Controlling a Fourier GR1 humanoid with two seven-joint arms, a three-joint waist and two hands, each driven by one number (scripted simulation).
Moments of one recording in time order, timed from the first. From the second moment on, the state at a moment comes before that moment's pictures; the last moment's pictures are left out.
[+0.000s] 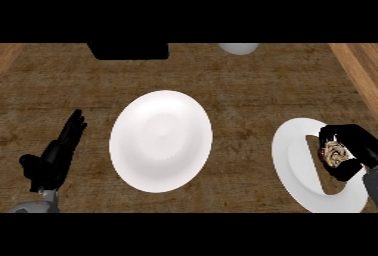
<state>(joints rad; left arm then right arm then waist) -0.03 0.28 0.02 -1.36 0.09 0.01 -0.12 -0.31 -0.51 -0.06 -0.83 0.88 0.03 -0.49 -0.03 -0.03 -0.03</state>
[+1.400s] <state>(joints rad) -0.05 0.26 0.03 -1.34 0.06 -0.03 -0.13 0.04 -0.16 0.21 -2.29 0.97 0.19 0.29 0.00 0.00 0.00</state>
